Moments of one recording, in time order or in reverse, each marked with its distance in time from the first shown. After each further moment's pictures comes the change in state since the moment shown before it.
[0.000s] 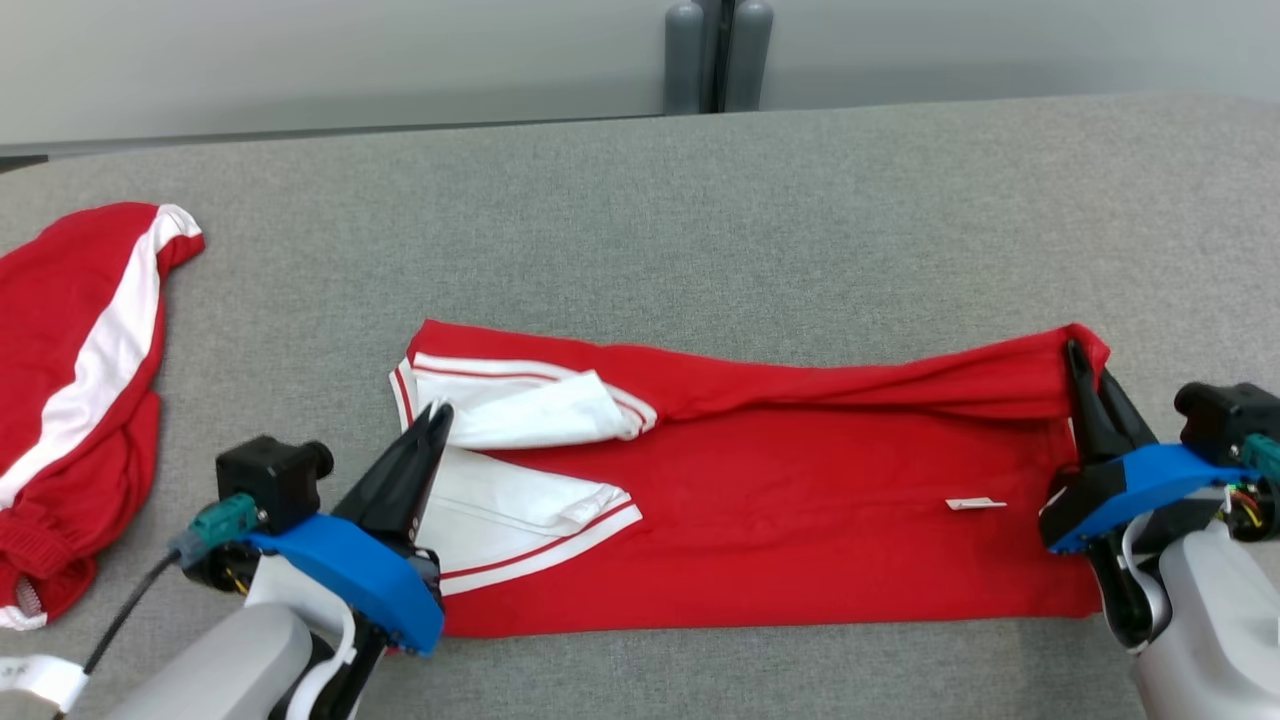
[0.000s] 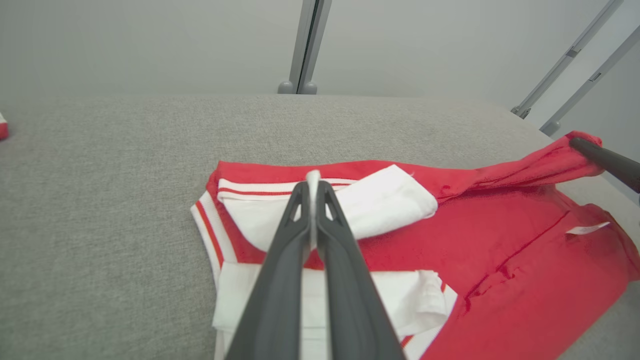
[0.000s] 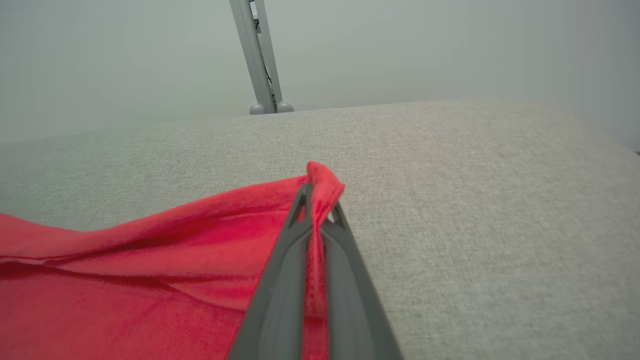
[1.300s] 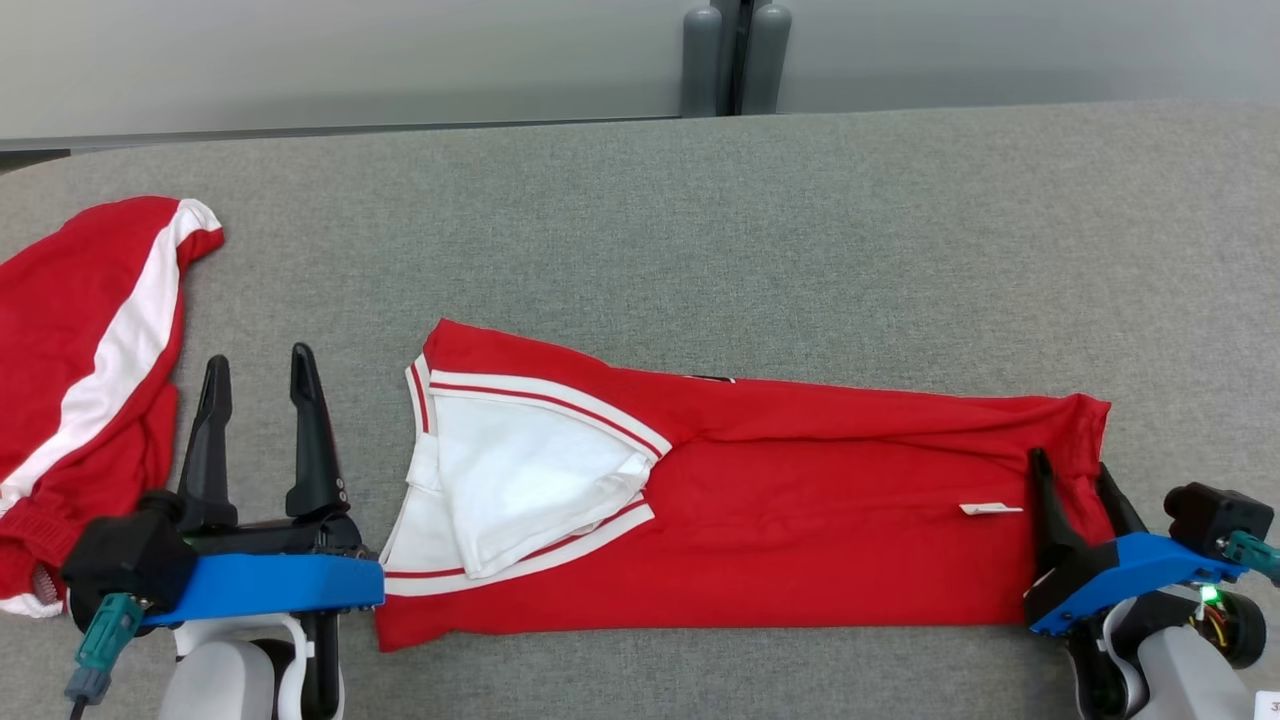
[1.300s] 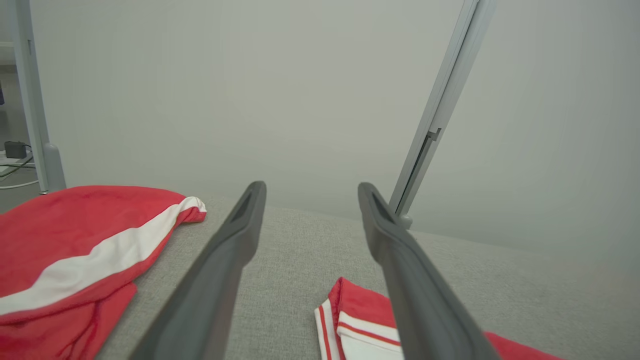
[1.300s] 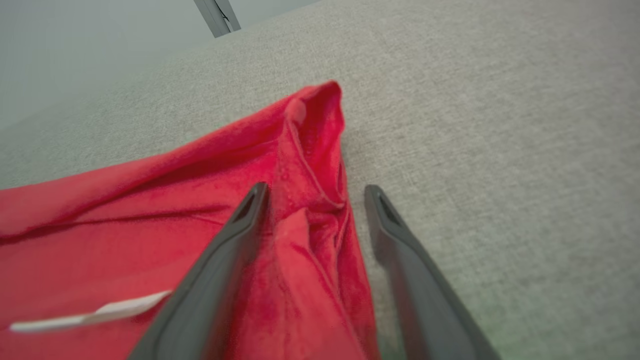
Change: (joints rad) left arm 0.317 -0.480 0.844 -0.097 0.646 -0.127 -0.057; right arm 0.135 0.099 -0.122 0.048 0.058 0.000 0.044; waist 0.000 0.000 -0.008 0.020
